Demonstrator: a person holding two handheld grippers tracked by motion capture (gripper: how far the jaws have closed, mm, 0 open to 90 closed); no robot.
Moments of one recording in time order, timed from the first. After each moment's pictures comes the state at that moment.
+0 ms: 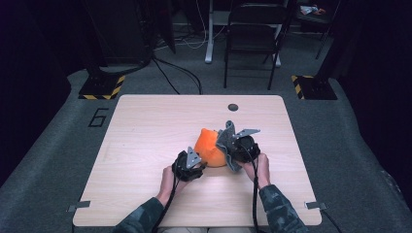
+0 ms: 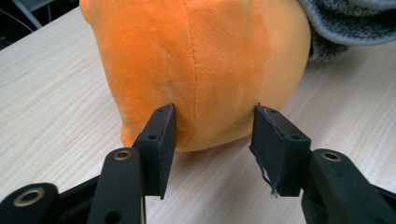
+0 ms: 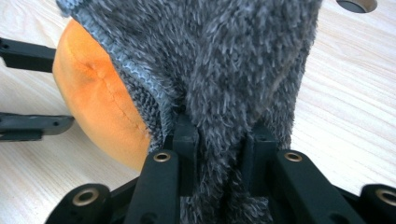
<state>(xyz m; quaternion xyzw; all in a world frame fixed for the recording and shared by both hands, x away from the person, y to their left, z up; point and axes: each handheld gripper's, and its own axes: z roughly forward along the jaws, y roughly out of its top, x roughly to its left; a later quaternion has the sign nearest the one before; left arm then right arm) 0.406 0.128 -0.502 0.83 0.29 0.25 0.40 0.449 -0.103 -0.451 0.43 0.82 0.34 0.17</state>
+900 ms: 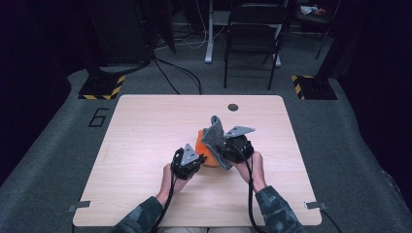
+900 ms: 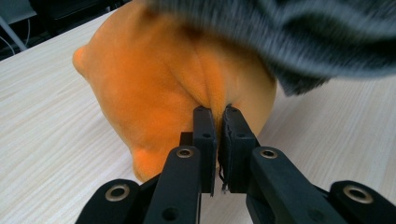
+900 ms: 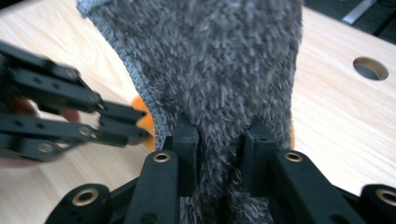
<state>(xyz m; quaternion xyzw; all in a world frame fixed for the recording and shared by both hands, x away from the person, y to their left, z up) 0.402 0.132 -0.480 0.82 0.28 0.21 0.45 0.421 -0.072 -0.408 0.37 0.83 0.38 0.18</state>
